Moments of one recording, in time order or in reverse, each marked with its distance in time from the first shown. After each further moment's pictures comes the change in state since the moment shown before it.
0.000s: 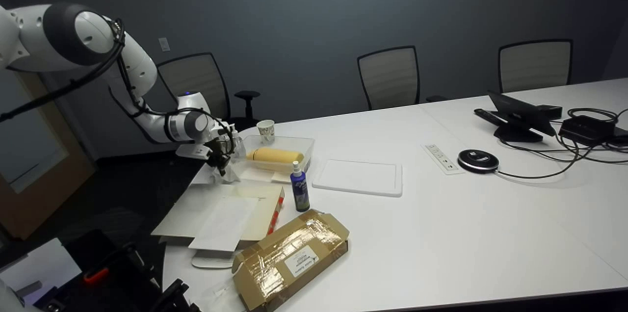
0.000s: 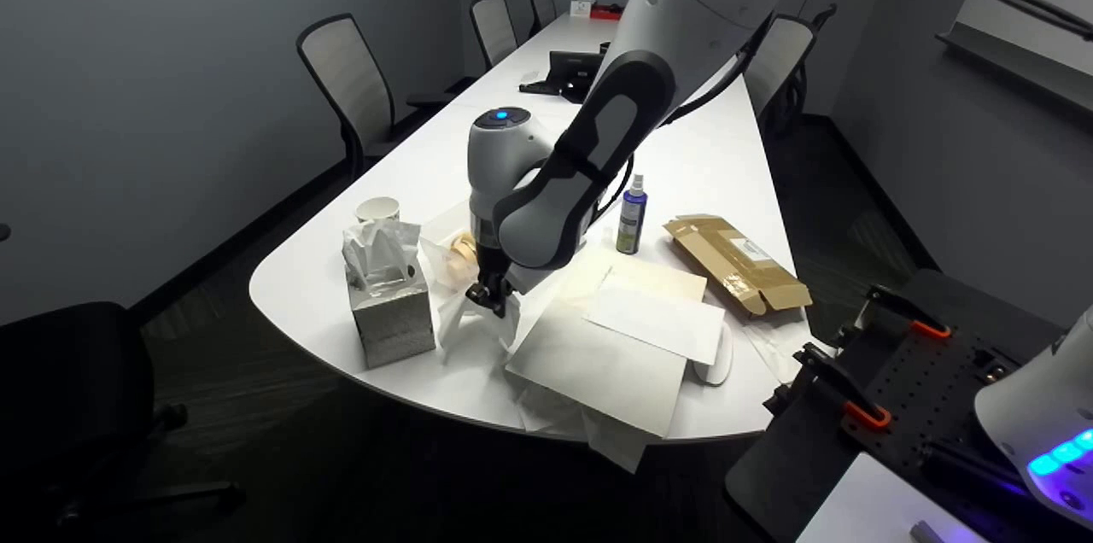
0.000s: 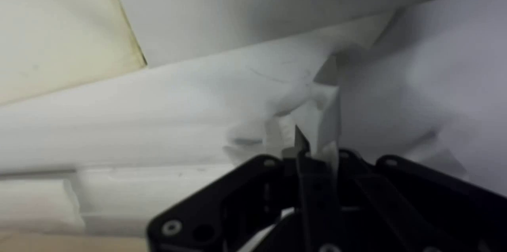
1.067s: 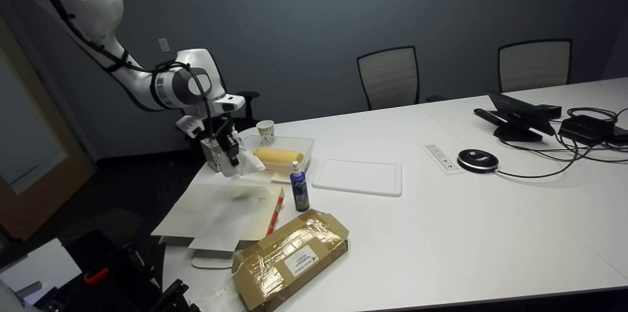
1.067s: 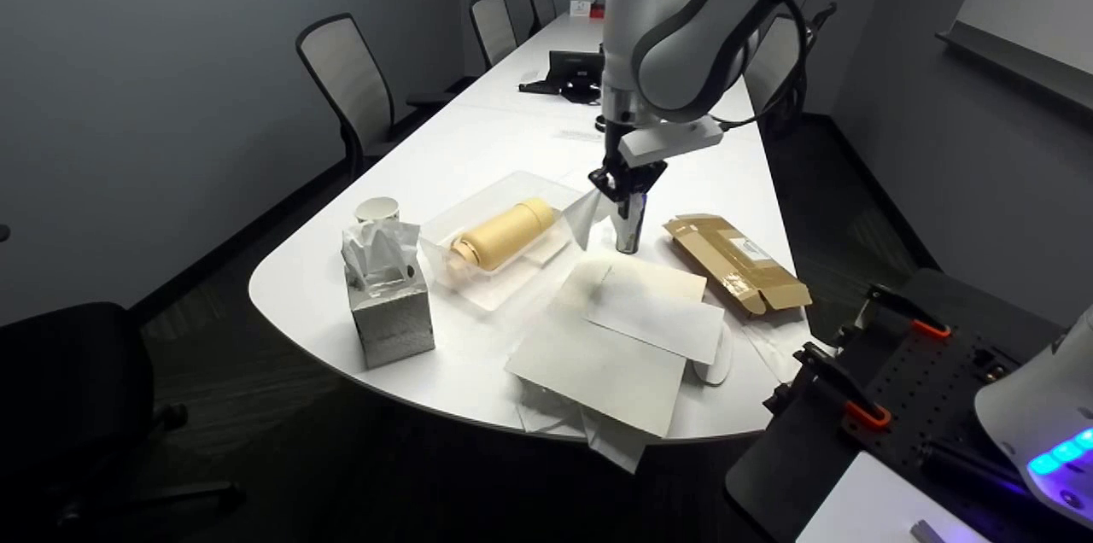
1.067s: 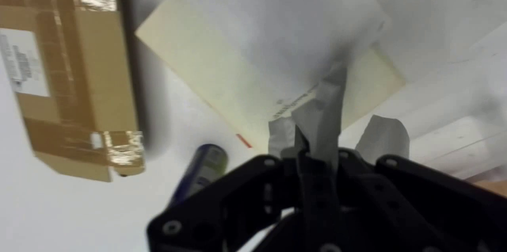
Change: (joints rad) arm -0.137 -0.594 -0.134 -0.564 -0.071 -0.109 0.278
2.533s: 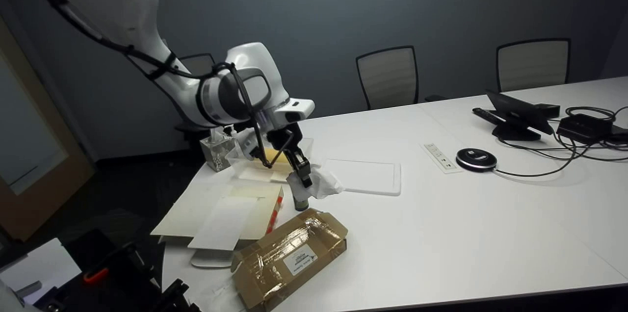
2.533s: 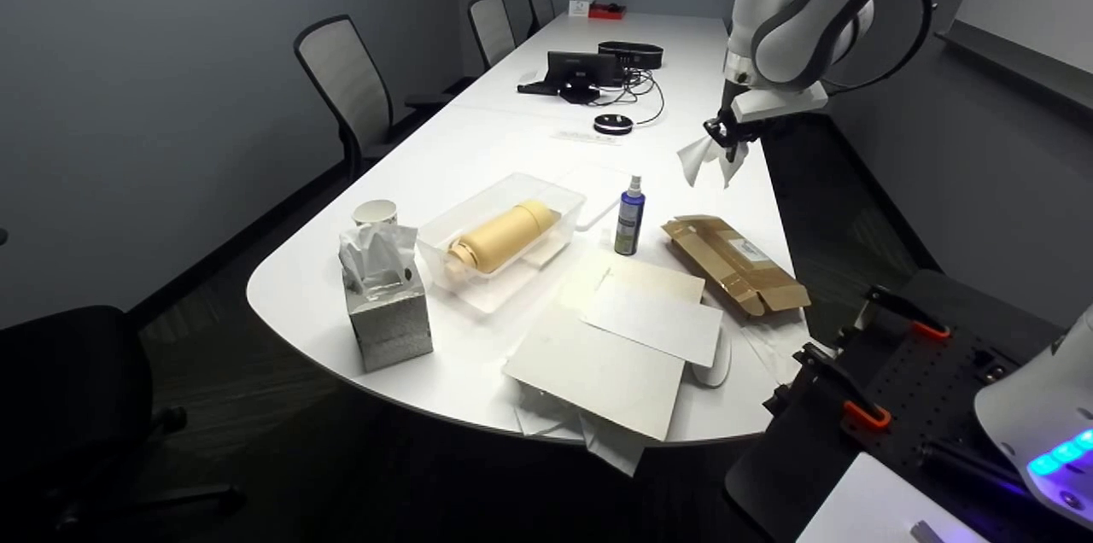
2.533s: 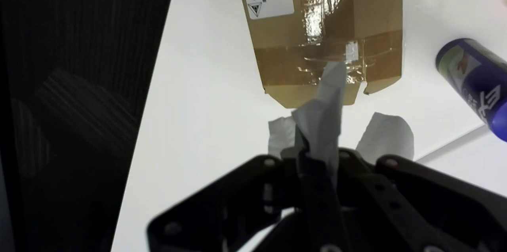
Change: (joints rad) arm -0.419 -0.036 -0.090 -0.037 -0.287 0.140 0.020
